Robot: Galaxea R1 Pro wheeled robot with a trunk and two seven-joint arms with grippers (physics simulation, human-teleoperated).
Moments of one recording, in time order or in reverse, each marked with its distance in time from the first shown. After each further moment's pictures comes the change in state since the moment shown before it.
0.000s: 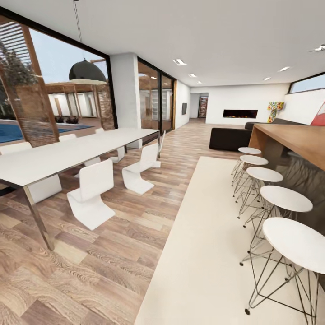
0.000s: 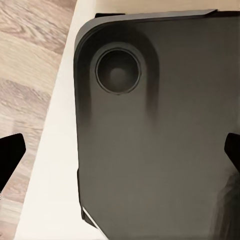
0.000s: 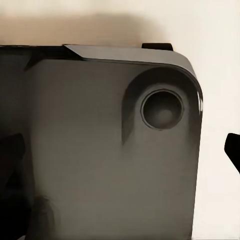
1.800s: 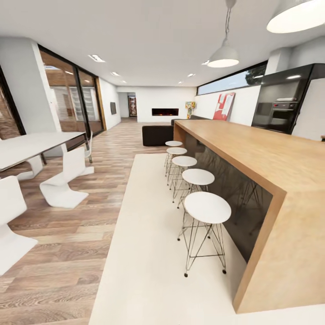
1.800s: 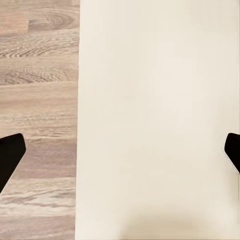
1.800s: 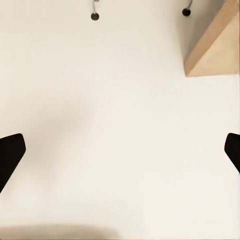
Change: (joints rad) left arm -0.254 0.051 0.006 -0.175 0.008 -0.188 0.046; right arm -0.004 -0.075 -0.004 -0.522 -0.007 -0.068 -0.001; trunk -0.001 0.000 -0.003
